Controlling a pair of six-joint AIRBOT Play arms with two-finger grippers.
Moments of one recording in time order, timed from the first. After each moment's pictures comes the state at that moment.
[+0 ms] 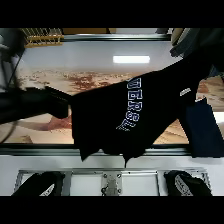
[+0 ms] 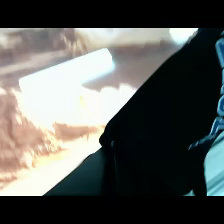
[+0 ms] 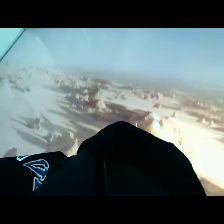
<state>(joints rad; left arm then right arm) -0.48 -0.84 1.33 1.35 -1.31 -1.65 -0.21 -0.93 1.60 -0.81 1.29 1.37</state>
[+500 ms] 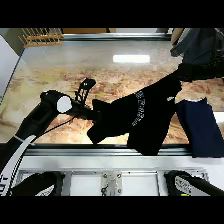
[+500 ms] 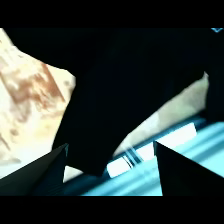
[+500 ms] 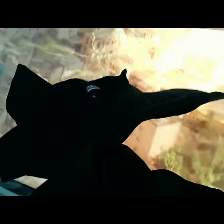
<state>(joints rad) -0.49 -1.17 1.10 1.36 -1.15 -1.67 -0.14 -1.24 1.58 -1.02 1.41 1.38</state>
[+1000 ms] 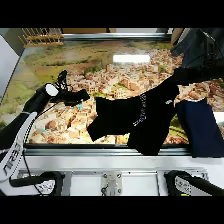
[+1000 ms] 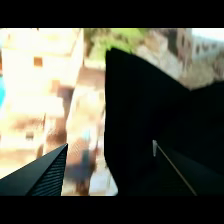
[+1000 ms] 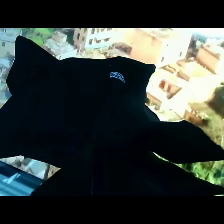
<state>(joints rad) -0.12 -1.51 1.14 0.98 -0.82 -1.58 -0.09 -1.26 1.57 -1.05 1.43 1.38</state>
